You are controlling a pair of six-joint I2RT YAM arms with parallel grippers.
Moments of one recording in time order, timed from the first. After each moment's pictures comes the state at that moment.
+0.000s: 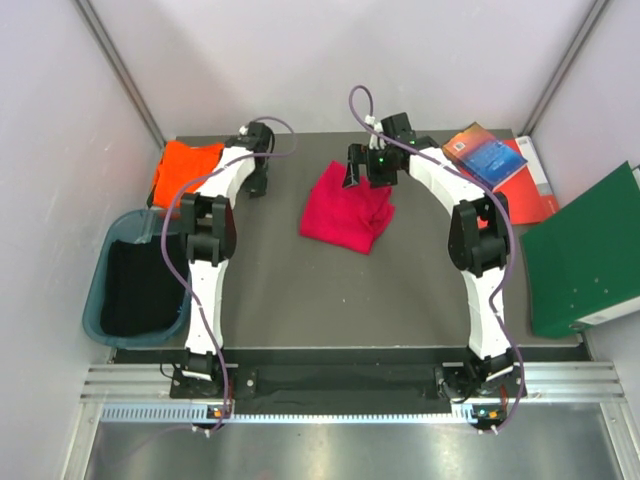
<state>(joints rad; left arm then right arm) -0.17 2.42 2.20 -0.96 -0.54 -0.09 0.36 2.23 1.99 -0.64 -0.39 0.24</state>
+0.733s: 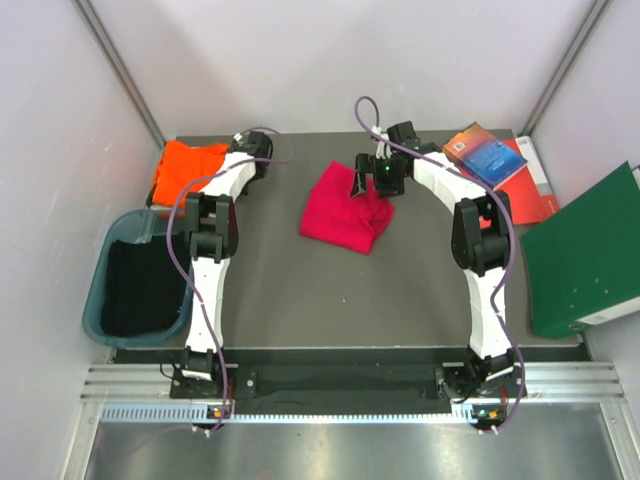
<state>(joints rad) -0.15 2.53 2.22 -0.96 -0.83 -0.06 0.33 2.22 1.90 -0.64 -0.39 0.23</state>
